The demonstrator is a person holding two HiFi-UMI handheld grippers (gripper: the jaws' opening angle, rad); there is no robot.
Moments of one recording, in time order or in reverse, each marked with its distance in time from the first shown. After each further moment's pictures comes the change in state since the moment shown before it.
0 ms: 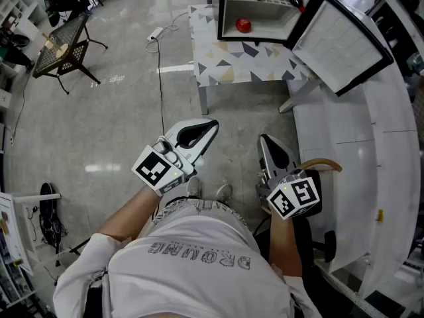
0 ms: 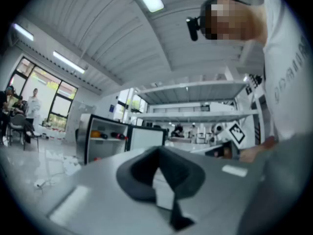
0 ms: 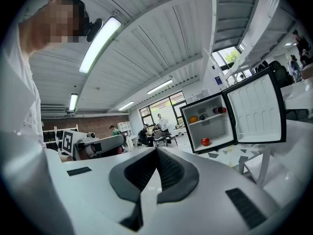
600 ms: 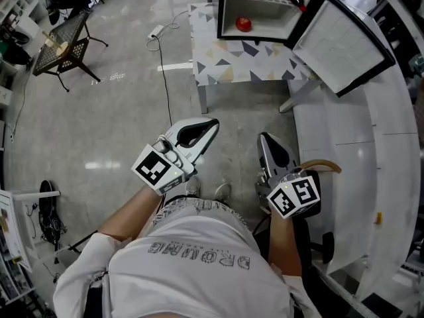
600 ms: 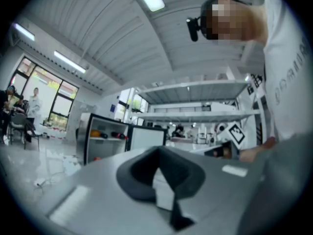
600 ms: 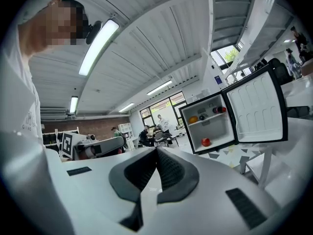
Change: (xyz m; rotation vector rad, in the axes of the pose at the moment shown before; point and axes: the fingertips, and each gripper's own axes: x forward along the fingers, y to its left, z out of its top) left arm 0.012 0.000 -0.001 -0.005 0.000 0.009; right arm 0.004 -0.010 0.007 0.023 -0.011 0.010
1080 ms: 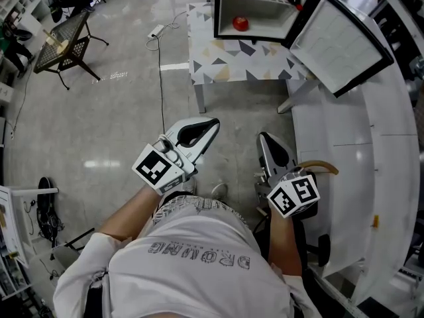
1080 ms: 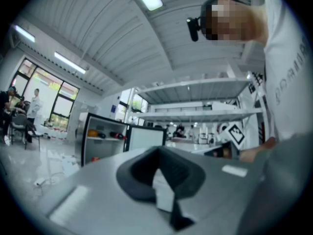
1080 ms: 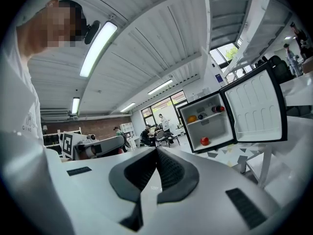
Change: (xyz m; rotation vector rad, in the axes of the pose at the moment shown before) left arm 0.021 -0.018 -0.004 0.003 -0.006 0.015; right arm -0.016 -0.020 0.001 0.010 0.011 0.024
